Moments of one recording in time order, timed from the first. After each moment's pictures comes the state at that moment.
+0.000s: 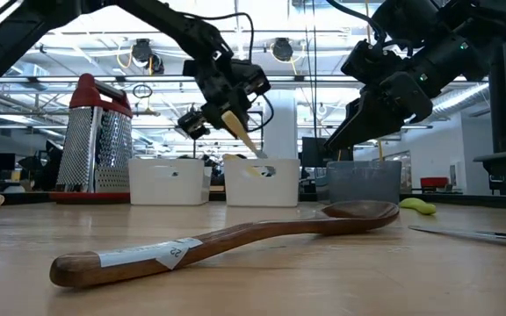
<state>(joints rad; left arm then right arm) 0.53 2.08 1.78 -1.12 0.74 -0.79 0.03 1.32 0.51 0.21 0.15 -0.01</state>
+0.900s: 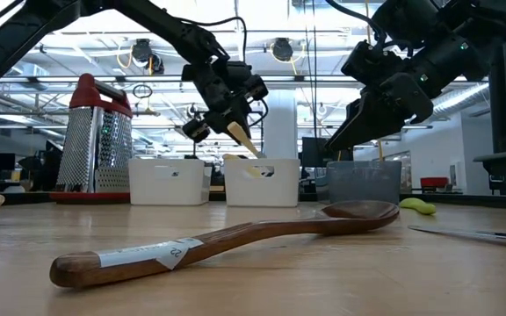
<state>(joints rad) 0.58 2.08 1.78 -1.01 0.67 -0.79 0.03 1.32 0.51 0.21 0.15 -0.01</state>
